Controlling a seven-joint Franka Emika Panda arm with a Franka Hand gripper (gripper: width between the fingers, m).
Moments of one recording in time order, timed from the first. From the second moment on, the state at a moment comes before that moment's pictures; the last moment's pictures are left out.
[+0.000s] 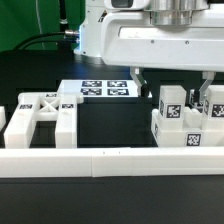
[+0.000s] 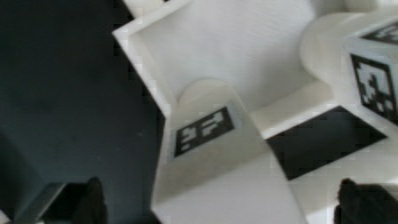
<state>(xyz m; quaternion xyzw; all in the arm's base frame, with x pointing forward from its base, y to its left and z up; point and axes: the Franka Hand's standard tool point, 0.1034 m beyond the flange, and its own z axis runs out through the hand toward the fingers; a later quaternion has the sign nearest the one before) 0.601 0.051 0.074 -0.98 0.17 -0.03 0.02</state>
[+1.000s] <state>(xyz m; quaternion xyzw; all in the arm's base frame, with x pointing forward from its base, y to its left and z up) 0.600 0.051 0.072 -1.00 0.07 -0.03 0.02</state>
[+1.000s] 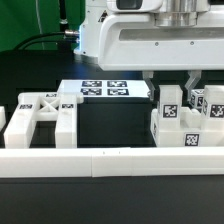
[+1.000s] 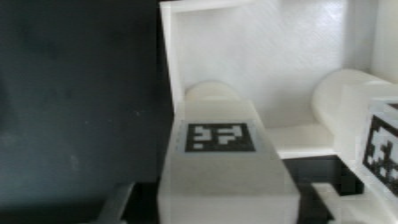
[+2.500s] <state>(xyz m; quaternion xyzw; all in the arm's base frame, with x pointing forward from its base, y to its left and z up) 0.600 0.054 0.071 -0.71 0.71 -0.01 0.03</state>
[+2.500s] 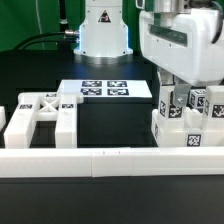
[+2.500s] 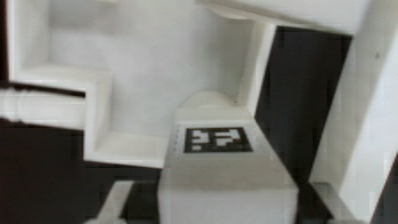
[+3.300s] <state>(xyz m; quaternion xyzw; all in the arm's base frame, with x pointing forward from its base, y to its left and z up) 0.603 0.046 0.075 -0.62 0.78 0.00 0.04</state>
